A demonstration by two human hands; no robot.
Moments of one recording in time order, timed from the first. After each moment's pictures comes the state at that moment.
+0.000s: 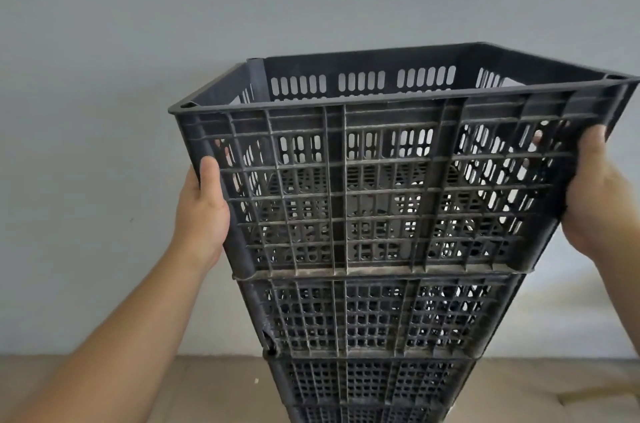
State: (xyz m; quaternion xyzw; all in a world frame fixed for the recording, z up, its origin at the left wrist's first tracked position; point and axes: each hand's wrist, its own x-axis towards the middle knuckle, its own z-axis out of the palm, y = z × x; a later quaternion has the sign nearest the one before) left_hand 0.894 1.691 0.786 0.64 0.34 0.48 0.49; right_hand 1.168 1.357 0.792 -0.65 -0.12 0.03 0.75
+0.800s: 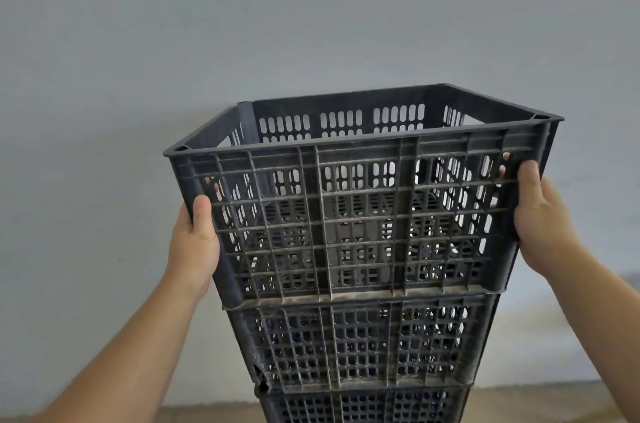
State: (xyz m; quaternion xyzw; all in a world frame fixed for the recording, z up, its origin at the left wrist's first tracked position) left_hand 0.896 1.683 0.790 0.65 0.34 0.48 0.48; right_hand 1.160 1.358 0.797 -0.68 -0.13 -0.02 0.72
